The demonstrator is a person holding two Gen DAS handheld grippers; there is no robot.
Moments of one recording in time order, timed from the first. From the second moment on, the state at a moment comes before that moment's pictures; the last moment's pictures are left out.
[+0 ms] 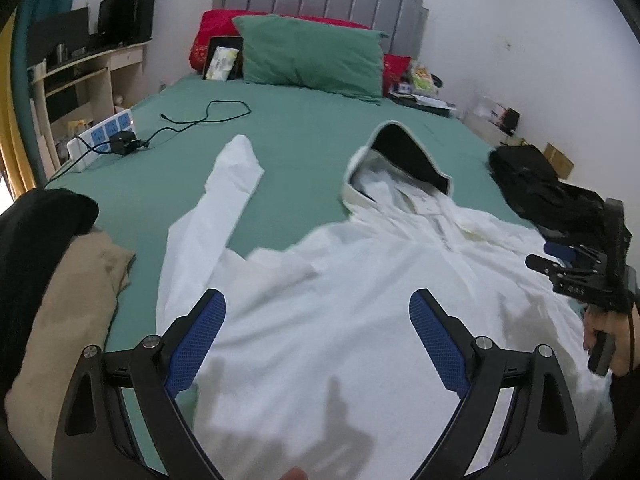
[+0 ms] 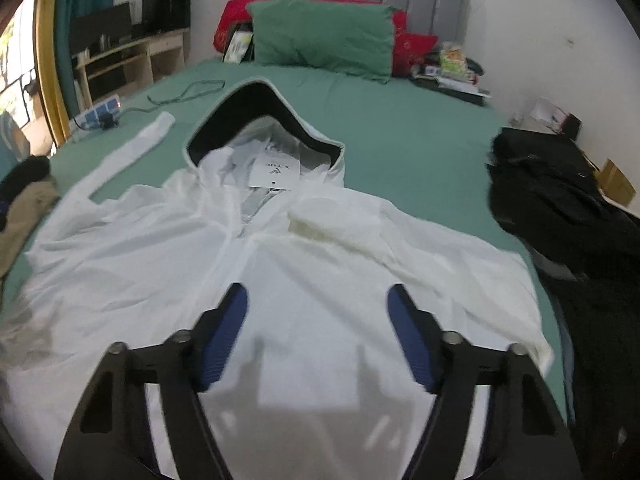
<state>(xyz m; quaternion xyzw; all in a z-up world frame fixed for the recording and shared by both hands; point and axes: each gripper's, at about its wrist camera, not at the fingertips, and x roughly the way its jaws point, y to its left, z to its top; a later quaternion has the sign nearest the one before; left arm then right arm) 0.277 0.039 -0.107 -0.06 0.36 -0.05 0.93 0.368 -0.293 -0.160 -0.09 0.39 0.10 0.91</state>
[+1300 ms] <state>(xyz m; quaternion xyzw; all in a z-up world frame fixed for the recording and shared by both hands) 0.319 0.151 -0.128 -0.10 0.36 0.09 0.92 0.360 -0.092 -0.183 -0.13 0.41 0.26 0.87</state>
